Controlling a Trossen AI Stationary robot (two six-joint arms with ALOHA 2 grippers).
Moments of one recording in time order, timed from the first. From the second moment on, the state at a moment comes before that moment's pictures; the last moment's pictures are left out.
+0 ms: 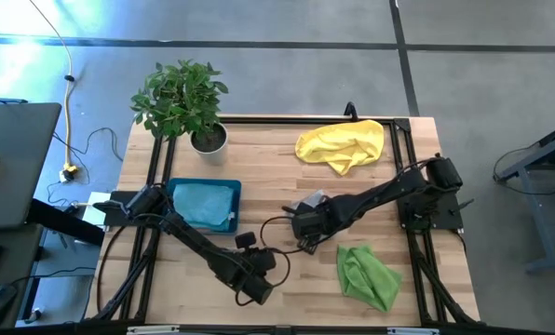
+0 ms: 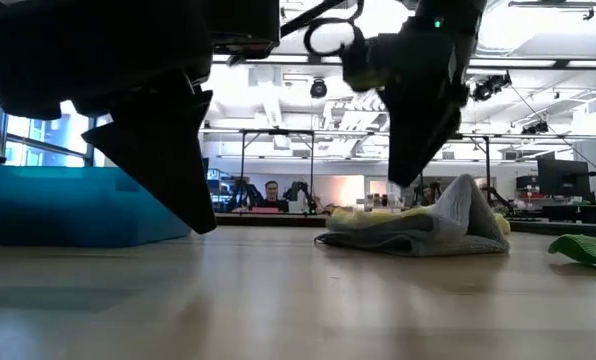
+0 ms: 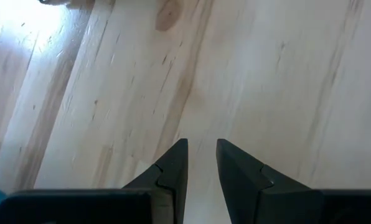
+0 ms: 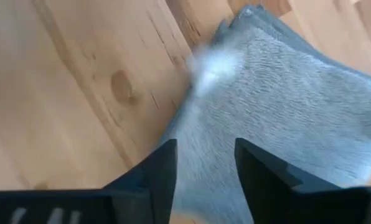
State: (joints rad) left arm -0.47 2.10 1.47 -0.80 -0.49 -0.82; right arm 0.27 1.80 1.27 -0.77 0.17 0.72
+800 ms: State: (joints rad) left arm -0.41 2.10 1.47 -0.71 -0.46 -0.86; right arm 0.29 1.62 0.88 -0.65 0.21 0.70
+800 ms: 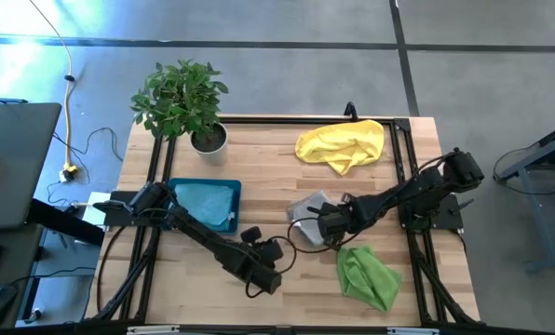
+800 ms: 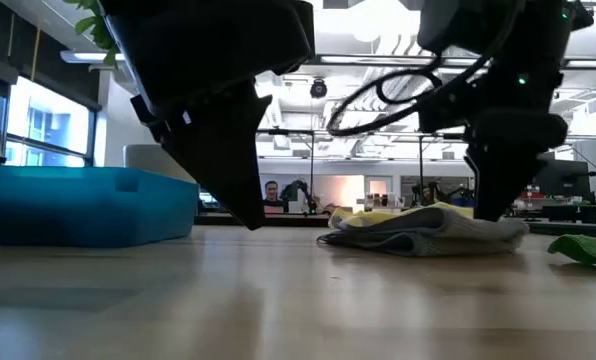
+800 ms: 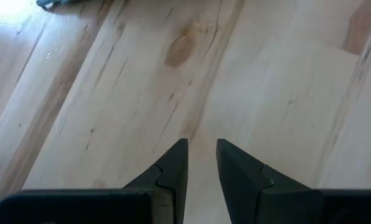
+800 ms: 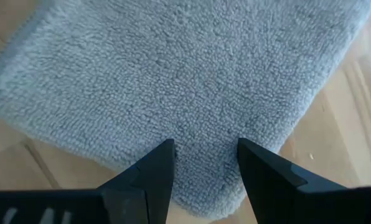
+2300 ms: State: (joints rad) left arm -0.30 1.99 1.52 -0.55 -0.42 -0.93; right arm 0.31 0.63 0.15 0.02 0.55 0.39
